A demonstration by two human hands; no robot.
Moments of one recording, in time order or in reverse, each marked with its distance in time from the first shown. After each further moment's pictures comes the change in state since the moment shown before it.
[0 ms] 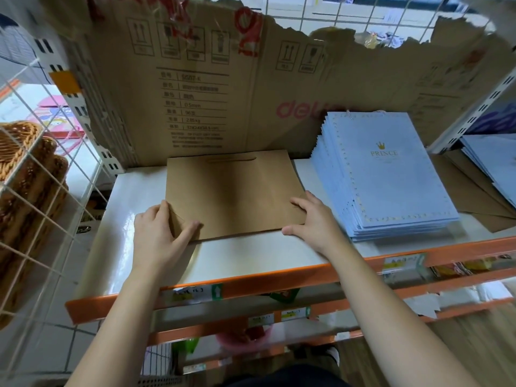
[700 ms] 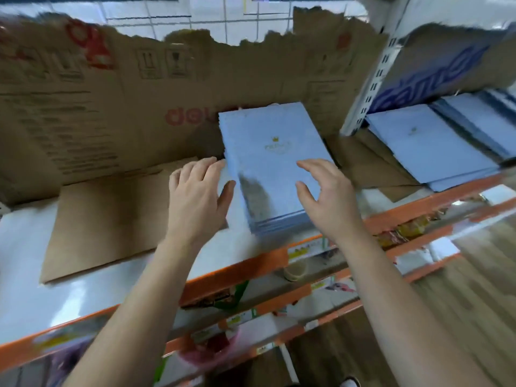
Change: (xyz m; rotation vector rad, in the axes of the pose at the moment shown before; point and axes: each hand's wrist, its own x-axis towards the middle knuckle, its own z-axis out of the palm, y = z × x) left_hand -0.008 0.261 0.048 0.060 0.127 0.596; right_hand -0.048 0.121 -0.152 -0.053 0.565 -0.321
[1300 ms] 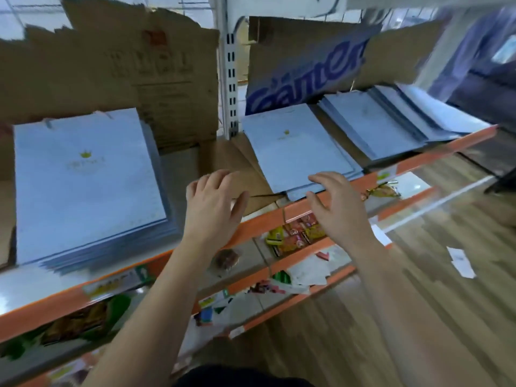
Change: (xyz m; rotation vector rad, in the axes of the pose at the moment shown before) left_hand 0.069 0.325 0.124 -0.147 -0.186 0.002; right_hand -0.030 0.280 -0.205 -0.138 -0.073 0.226
